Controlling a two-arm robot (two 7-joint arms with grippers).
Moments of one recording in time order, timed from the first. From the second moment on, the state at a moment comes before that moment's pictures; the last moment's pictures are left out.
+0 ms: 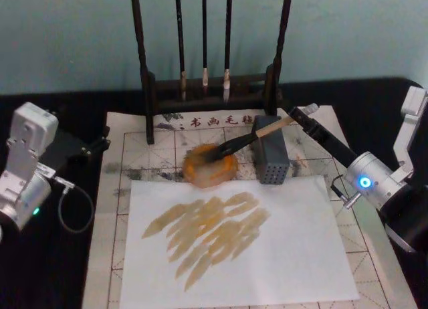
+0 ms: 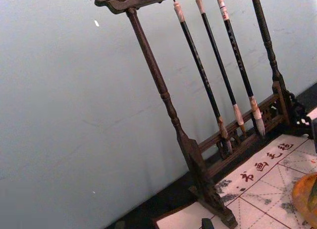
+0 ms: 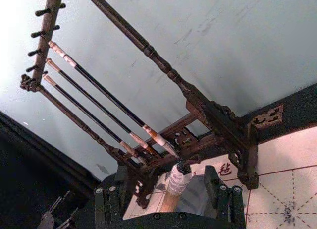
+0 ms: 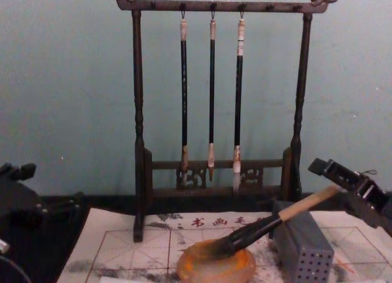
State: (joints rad) left arm -0.20 0.60 0.45 -1.41 -0.25 -0.12 0.03; right arm 0.39 0.32 -0.35 -0.99 1.16 0.11 0.60
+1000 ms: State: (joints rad) left arm -0.20 0.60 0.45 -1.41 -0.25 -0.12 0.03; right arm 0.39 0.32 -0.34 -1.00 1.16 0.11 0.59
